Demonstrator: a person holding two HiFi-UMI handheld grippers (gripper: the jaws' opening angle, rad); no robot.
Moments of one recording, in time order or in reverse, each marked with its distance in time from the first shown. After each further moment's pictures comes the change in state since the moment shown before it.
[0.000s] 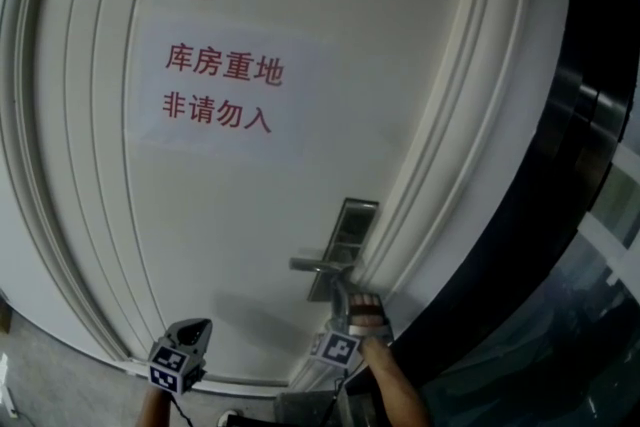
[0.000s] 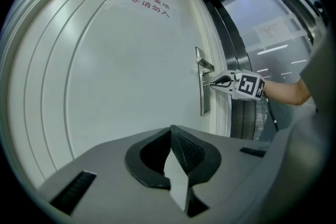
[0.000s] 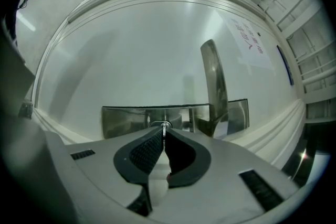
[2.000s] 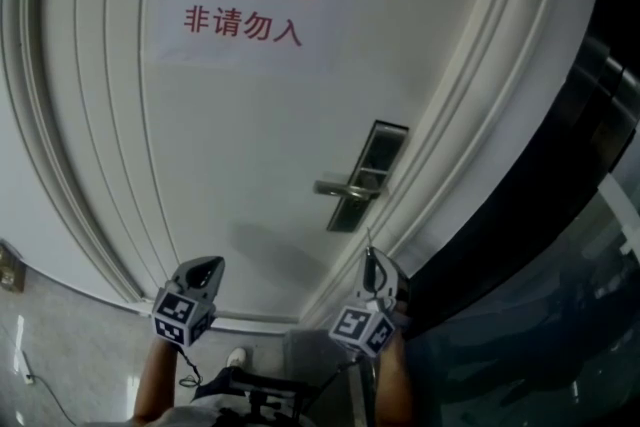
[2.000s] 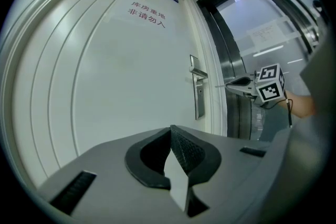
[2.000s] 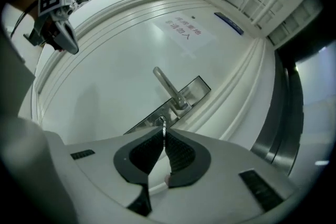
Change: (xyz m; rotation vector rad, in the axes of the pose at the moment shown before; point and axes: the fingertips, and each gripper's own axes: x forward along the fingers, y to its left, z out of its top) left arm -0.025 -0.014 0.014 0.006 -0.054 -0.009; right arm -0.104 -0.021 -0.013 0.656 -0.030 -0.032
